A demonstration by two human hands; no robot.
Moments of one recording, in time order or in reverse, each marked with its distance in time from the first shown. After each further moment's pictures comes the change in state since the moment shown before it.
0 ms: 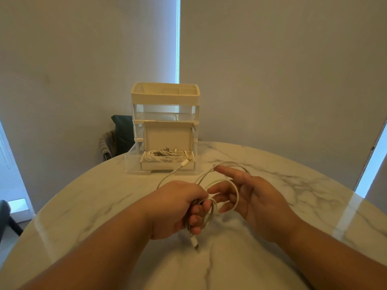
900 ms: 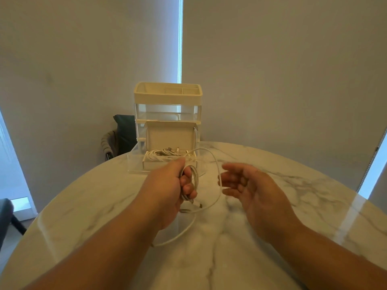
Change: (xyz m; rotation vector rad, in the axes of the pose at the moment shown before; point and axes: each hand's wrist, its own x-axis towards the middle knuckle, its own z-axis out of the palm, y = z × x) left_hand 0.006 0.013 -0.001 -0.294 0.465 0.245; right_hand 0.001 -0.002 0.018 -0.069 0.249 -0.137
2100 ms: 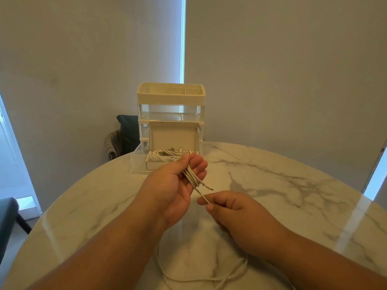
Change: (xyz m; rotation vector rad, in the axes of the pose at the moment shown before) left_hand -0.004 0.004 0.003 -0.447 -0.048 0.016; right_hand -0.018 0.003 0.021 -0.570 -0.249 0.184
